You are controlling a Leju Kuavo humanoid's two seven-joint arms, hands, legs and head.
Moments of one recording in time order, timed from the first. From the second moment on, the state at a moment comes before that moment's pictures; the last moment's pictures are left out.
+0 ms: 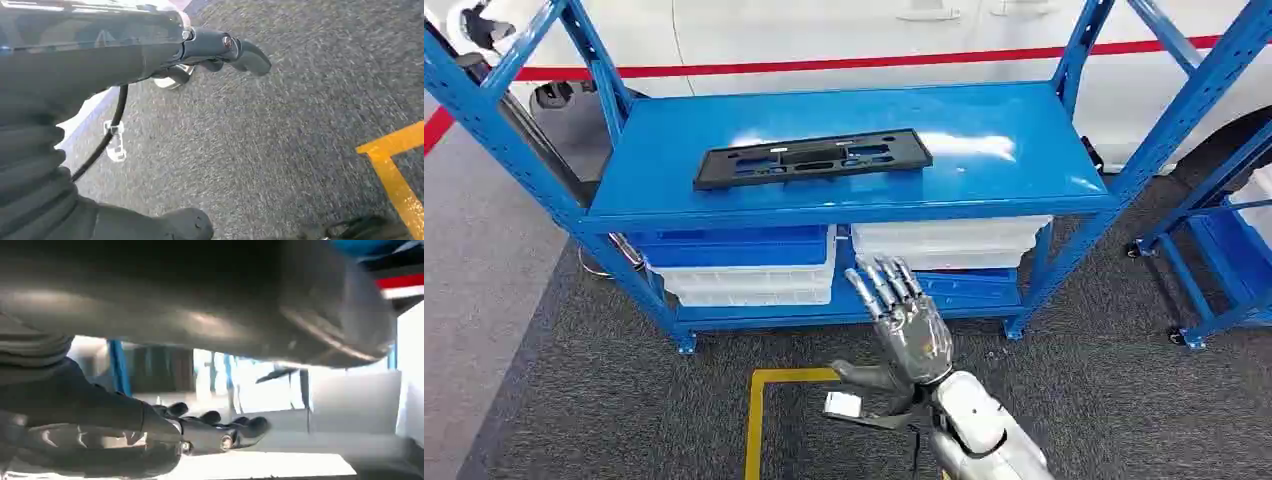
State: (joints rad) left arm -0.05 -0.19 0.72 -0.22 -1.45 0.38 -0.08; right arm -0.22 -0.10 0.56 -1.40 1.59 -0.63 0.09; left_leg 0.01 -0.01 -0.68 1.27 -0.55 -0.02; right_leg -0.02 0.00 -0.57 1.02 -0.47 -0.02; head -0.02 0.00
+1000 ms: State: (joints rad) left arm -0.06 -0.21 0.66 -0.21 -1.47 0.37 -0.06; right arm -0.61 -0.39 0.99 -1.32 1.57 -0.64 0.67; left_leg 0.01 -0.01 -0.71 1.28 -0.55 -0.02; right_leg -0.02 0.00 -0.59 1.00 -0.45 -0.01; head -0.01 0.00
